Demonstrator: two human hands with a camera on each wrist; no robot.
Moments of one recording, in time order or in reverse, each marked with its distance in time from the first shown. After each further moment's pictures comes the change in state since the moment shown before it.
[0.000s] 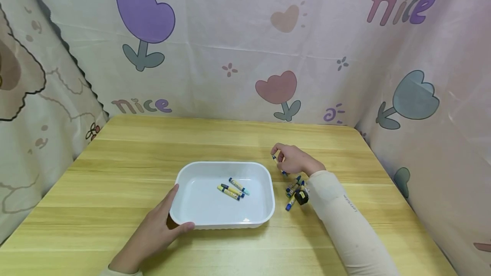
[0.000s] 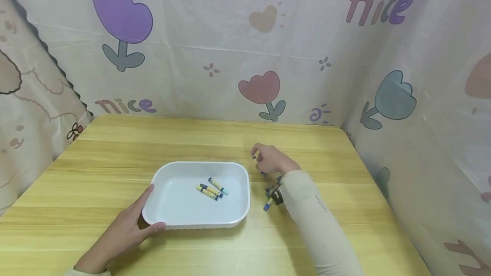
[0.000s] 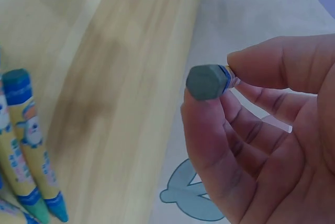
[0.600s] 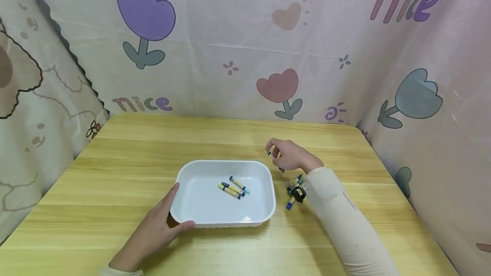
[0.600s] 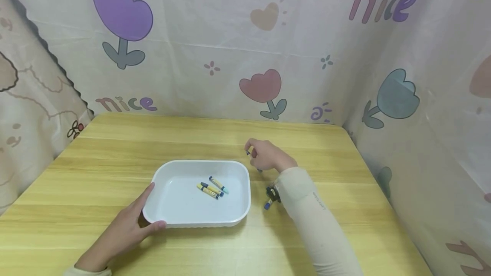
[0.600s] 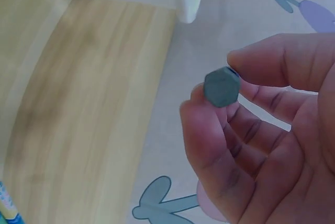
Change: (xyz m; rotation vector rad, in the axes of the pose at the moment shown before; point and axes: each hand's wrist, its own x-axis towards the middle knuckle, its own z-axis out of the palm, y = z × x) left_hand 0.001 0.001 -0.002 0.014 0.003 -0.001; right_hand 0.000 -0.026 -0.008 -0.020 -0.003 -0.061
